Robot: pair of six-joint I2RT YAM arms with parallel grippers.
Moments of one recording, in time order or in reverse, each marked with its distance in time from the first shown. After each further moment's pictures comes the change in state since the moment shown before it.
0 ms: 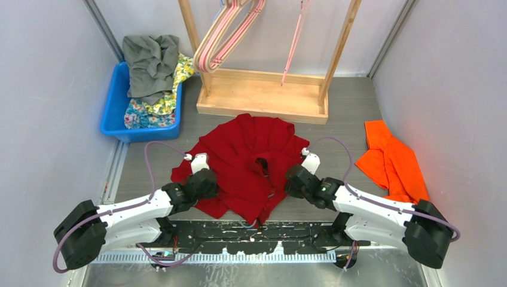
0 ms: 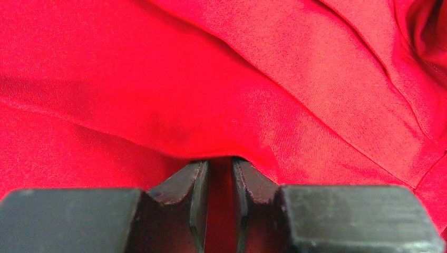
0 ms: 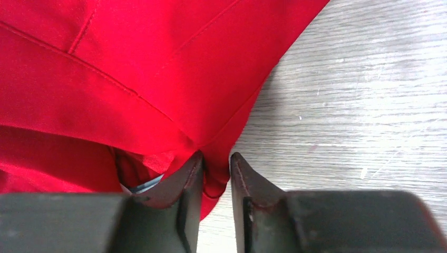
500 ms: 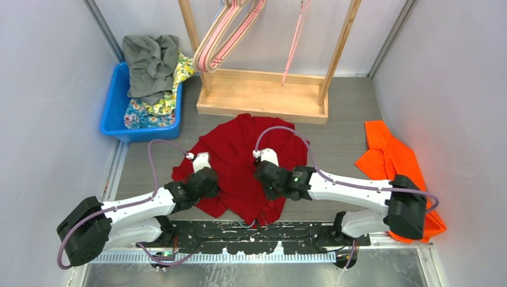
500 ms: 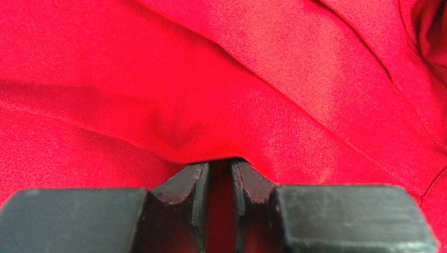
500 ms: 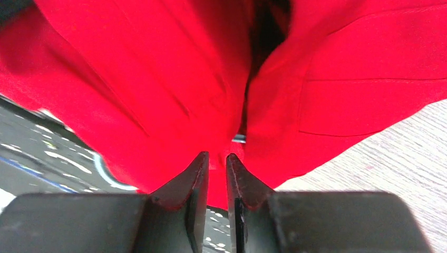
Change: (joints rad) left arm 0.010 0.050 0.011 0.021 0.008 0.026; right arm 0.225 0.301 0.431 -0.216 -0.095 -0.395
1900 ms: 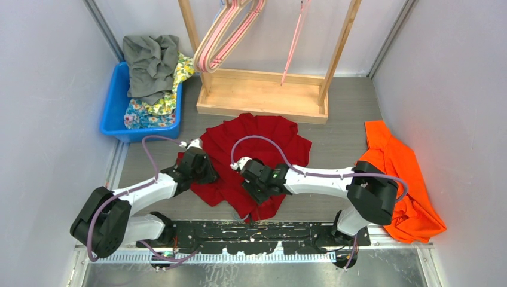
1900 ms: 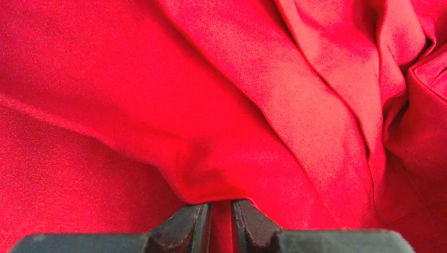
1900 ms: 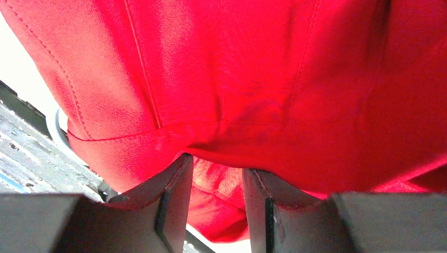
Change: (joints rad) left arm 0.344 0.157 0.071 0.131 0.357 0.056; right arm -0.005 0.285 0.049 0.124 -0.182 -0.395
